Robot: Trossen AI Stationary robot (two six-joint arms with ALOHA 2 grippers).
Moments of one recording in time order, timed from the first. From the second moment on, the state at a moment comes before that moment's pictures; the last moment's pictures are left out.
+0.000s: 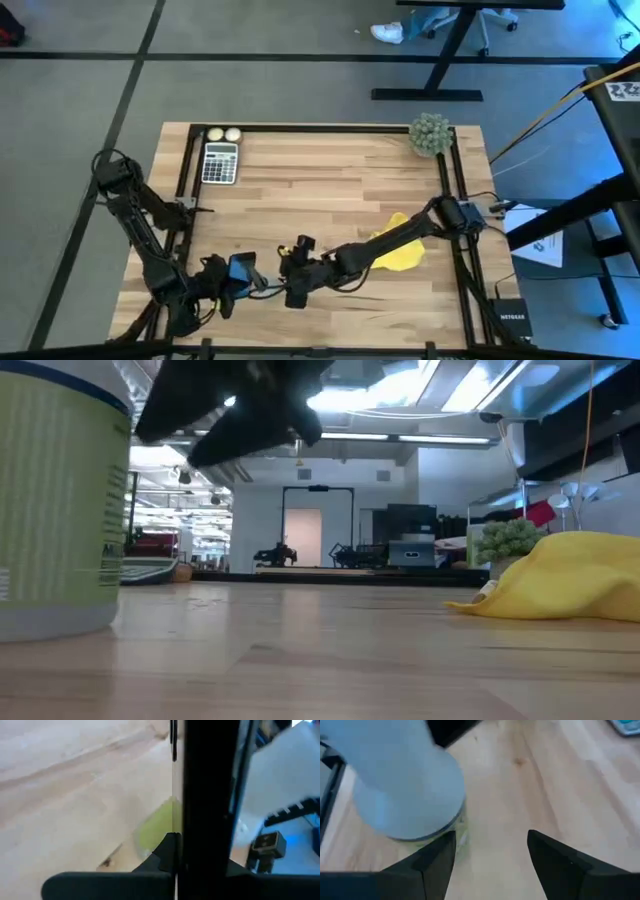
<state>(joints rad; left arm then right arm) -1.08 1.47 0.82 -0.52 -0.96 -1.79 0.41 2.21 1.75 -0.31 0.36 0.40</state>
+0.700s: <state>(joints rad) -1.09 1.40 0.89 -0.72 -0.90 -1.62 0.43 2.16 1.75 -0.50 0.37 0.49</state>
